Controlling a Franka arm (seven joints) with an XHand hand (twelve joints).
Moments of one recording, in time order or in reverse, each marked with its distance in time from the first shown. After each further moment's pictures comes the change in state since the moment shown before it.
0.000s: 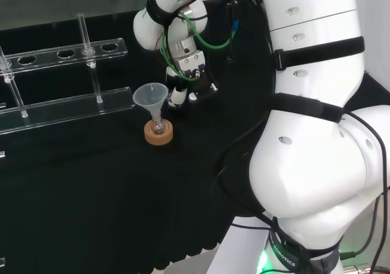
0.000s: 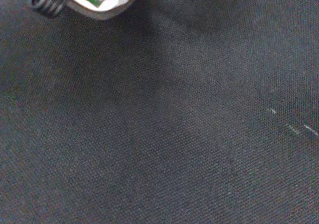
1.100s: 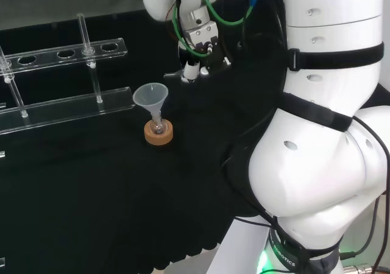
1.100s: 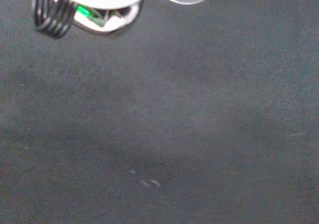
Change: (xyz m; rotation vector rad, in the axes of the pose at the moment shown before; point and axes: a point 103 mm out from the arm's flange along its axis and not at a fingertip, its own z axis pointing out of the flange) arm -0.049 -0.038 -0.072 -0.058 -0.036 0.089
